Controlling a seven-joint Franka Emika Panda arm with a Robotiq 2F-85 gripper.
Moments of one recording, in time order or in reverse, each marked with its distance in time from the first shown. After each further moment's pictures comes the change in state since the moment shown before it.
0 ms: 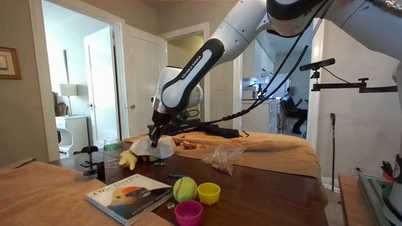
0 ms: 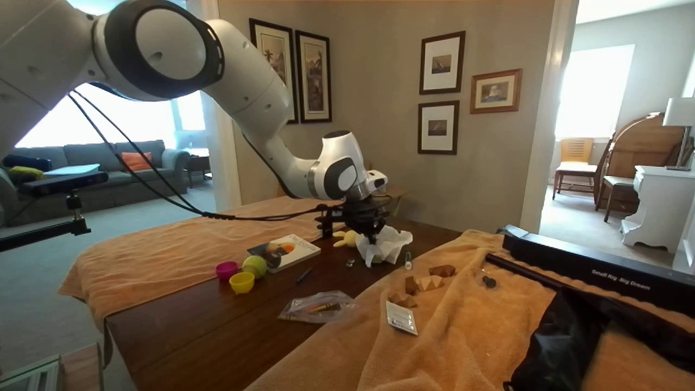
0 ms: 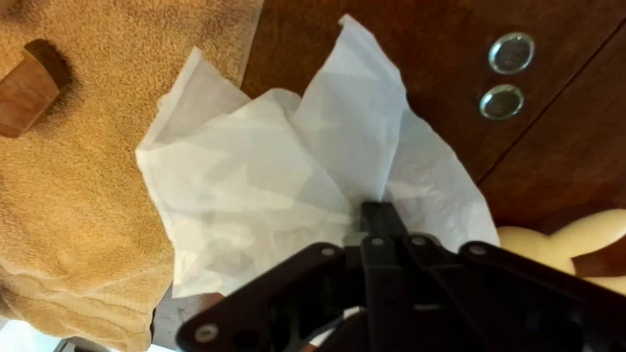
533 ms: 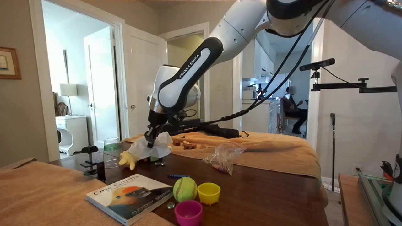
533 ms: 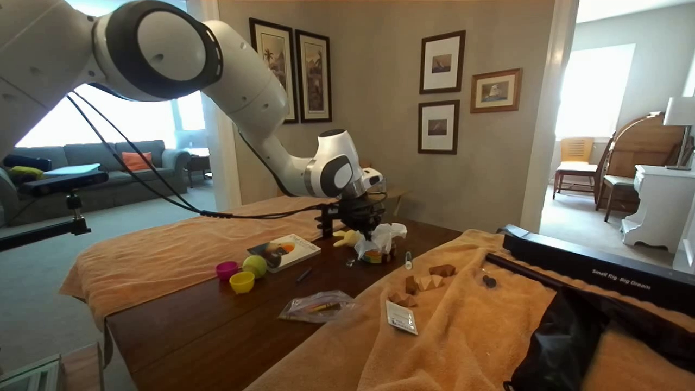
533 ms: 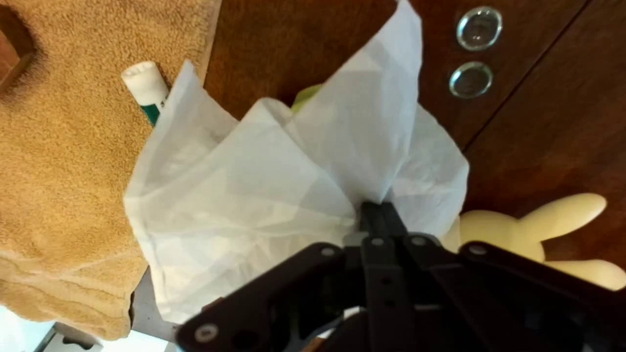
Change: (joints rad) arm 0.025 0.004 -0.001 0.012 -0.001 0.000 0.000
